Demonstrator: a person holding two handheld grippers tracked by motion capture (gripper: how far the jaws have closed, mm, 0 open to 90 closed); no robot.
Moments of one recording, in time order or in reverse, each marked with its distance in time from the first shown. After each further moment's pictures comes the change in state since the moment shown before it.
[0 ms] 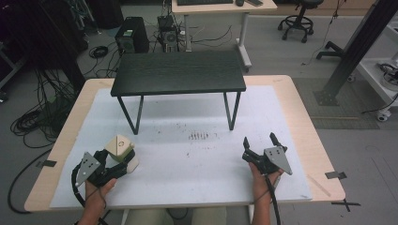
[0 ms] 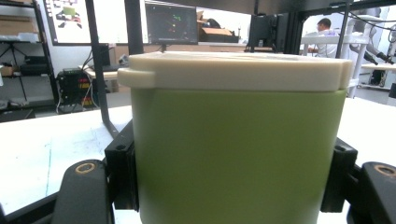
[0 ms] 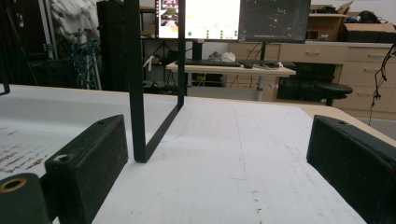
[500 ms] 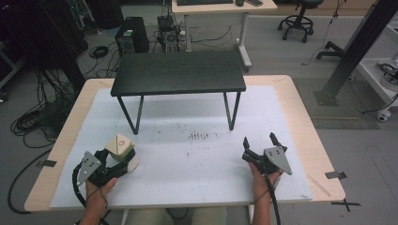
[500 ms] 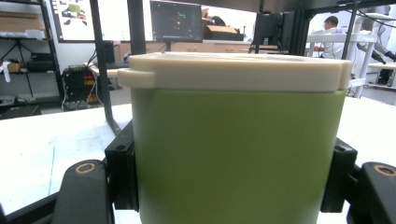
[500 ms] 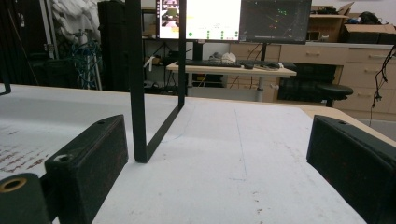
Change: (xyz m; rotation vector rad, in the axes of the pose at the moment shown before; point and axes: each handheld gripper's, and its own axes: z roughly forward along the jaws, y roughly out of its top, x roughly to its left) left arm -0.002 0.003 0.002 0.013 0.023 -0.009; right arm 0.000 0.000 0.000 -0.002 0.002 -0.003
